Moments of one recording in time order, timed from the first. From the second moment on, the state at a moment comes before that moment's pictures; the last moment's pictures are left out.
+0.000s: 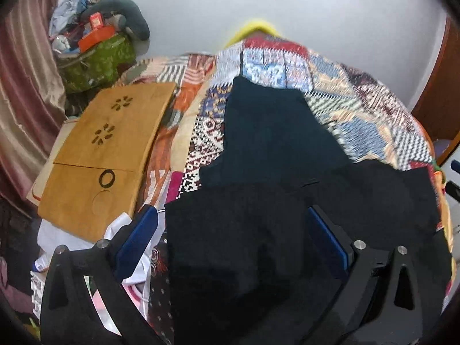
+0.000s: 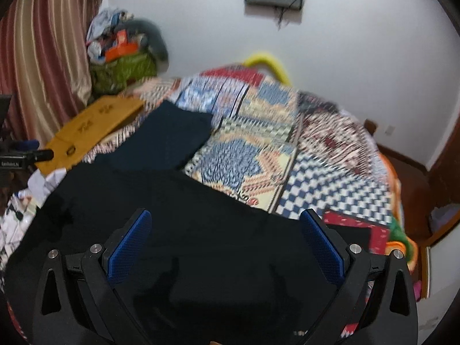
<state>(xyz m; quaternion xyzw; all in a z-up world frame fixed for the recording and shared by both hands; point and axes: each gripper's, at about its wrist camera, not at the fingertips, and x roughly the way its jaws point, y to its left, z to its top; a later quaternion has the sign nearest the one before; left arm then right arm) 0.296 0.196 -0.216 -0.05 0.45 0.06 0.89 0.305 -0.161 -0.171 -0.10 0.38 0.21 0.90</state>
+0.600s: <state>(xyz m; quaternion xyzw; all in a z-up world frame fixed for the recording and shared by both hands) 0.352 0.265 -0.322 -0.09 0.55 0.09 0.83 0.388 -0.110 -0.246 -0.22 0.46 0.31 0.80</state>
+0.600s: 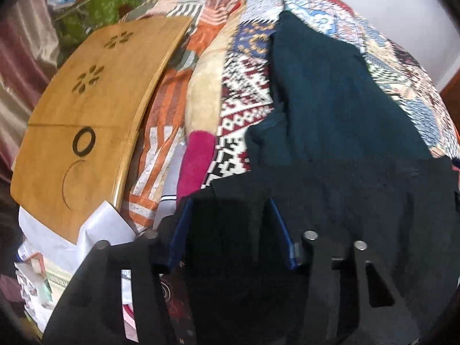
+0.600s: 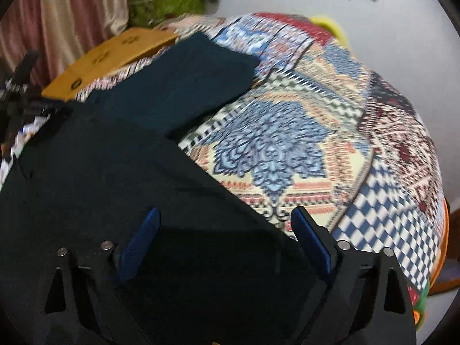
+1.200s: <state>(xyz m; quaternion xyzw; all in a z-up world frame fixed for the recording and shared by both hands) 0.337 0.249 -0.285 -0.09 0.55 0.10 0.83 0.369 -0.092 -0.230 -0.21 0.45 0.31 0.81</state>
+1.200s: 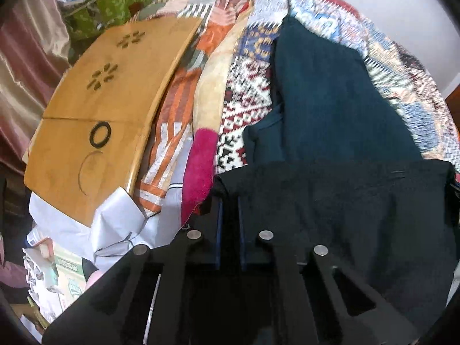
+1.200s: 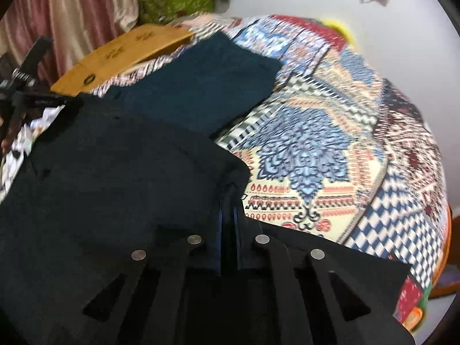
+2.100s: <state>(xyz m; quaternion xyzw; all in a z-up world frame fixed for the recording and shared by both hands) 0.119 0.198 -0.156 -0.05 0.39 0.08 0.92 0.173 -0.146 -0.147 -0.10 0.37 0.31 0.87</state>
